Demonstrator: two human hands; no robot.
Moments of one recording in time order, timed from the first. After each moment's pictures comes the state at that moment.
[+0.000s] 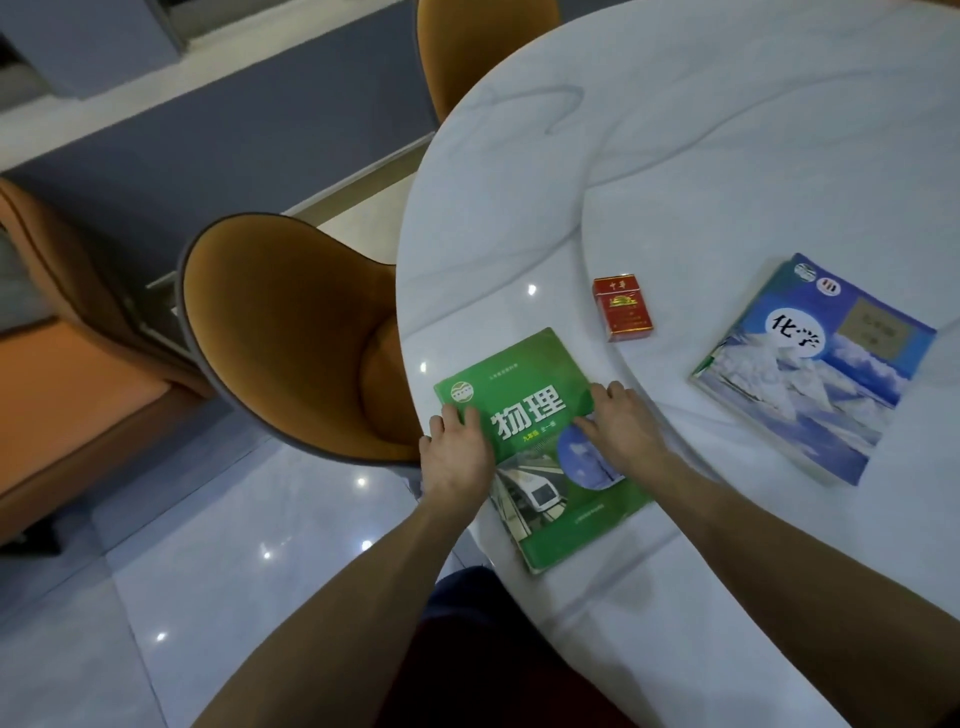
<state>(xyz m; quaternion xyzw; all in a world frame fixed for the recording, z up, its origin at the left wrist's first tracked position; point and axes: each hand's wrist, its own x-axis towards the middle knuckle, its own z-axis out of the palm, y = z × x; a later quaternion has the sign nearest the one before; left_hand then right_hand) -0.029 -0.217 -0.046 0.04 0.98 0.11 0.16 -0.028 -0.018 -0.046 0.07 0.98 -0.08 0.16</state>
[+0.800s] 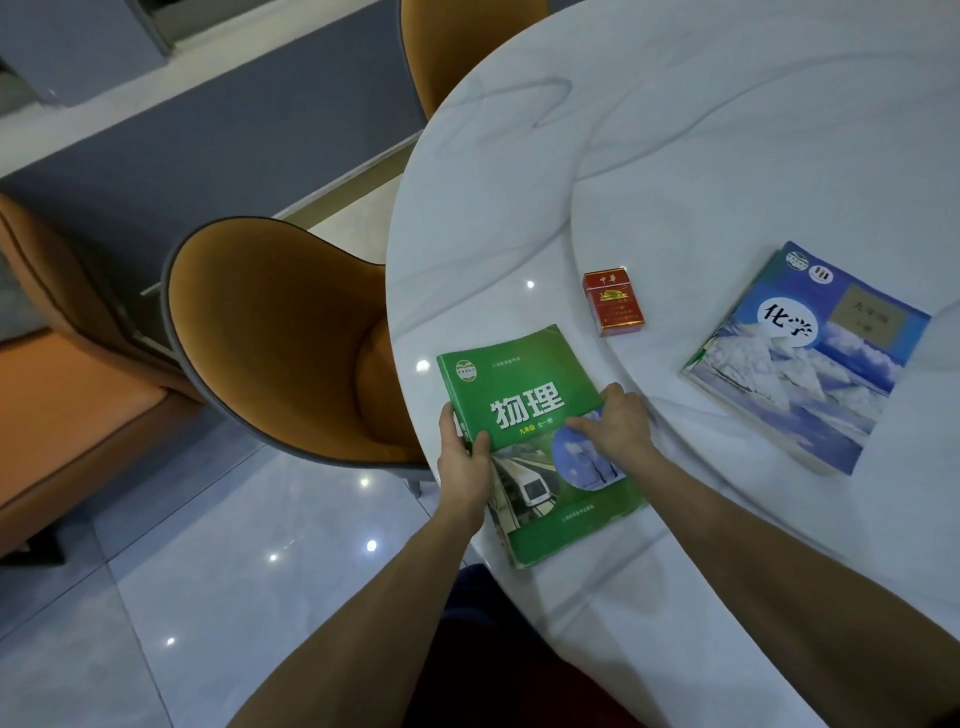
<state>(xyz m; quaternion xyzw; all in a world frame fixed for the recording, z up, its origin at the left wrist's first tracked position) -0.008 -0.201 -0.041 -0.23 0.70 0.64 0.20 -0.028 -0.018 -0.051 0.28 0.90 -0.30 0.17</state>
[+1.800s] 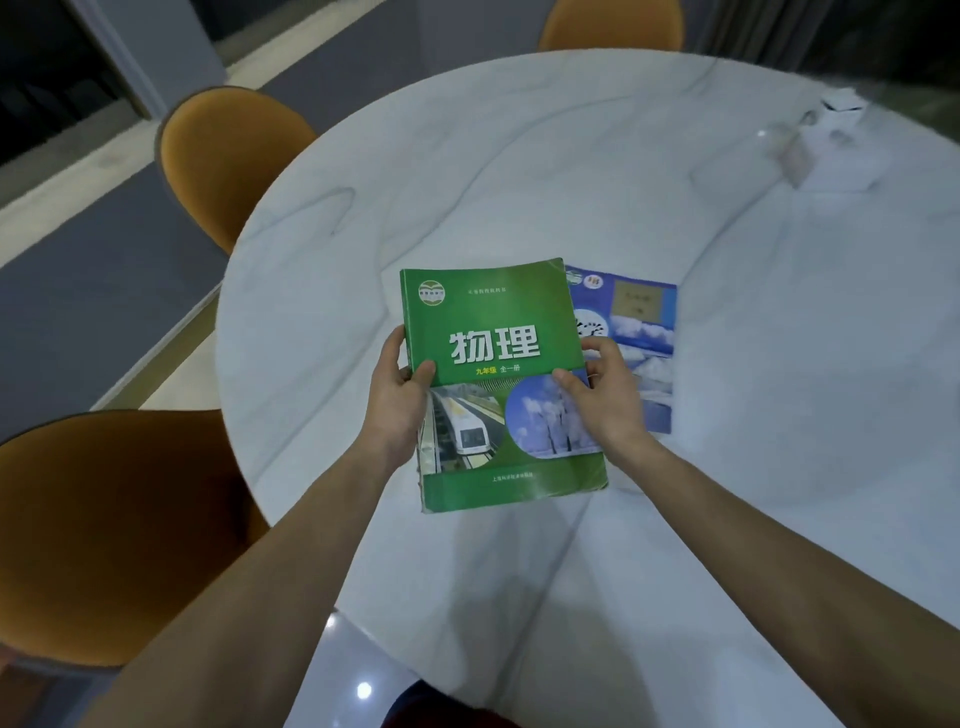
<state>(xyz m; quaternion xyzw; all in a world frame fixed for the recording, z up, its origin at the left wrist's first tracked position) -0.105 -0.084 0.062 0.02 0.69 0.67 0.28 0.019 0.082 0.051 0.38 0.73 -0.54 -0.17</state>
